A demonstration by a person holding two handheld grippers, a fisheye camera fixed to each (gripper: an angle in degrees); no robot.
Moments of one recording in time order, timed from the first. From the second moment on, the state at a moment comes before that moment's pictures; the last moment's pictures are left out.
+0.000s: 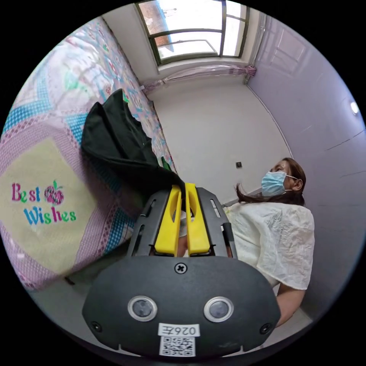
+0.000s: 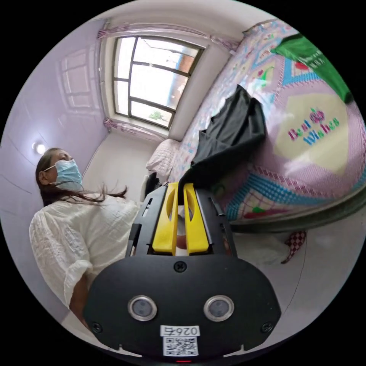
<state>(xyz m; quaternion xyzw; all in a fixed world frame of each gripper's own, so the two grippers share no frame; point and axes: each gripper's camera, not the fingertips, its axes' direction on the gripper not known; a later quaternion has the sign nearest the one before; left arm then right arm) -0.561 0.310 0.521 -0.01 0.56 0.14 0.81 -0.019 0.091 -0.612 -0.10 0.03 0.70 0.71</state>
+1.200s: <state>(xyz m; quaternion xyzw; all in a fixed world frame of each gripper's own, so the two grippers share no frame) -0.407 -0.059 0.648 0.03 0.55 0.02 0.84 0.330 0.374 -0.530 -0.18 0.15 0.70 0.67</state>
